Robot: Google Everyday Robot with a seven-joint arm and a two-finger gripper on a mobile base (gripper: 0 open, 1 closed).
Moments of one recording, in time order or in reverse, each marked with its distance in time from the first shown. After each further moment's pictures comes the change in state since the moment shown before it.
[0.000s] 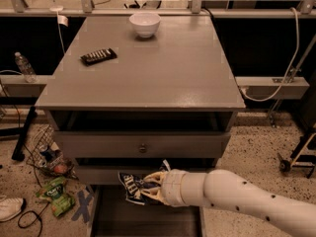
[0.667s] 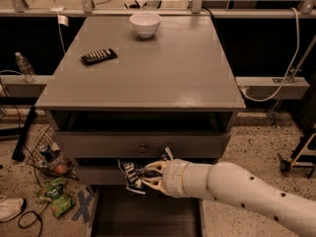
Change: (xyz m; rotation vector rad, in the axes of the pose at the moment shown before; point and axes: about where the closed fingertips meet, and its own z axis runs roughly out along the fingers) arm -0.032 -0.028 -0.027 0.076 0.007 -0.065
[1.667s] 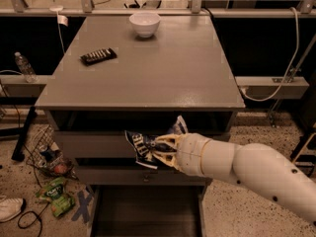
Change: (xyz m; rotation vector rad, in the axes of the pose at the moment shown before) arm -0.060 -0.065 -0.073 0.156 -0.033 -0.212
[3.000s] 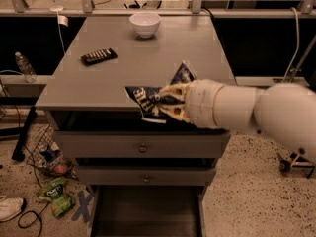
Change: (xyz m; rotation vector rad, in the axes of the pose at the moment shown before) arm -0.065 -0.117 -0.050 0.106 0.032 -0.315
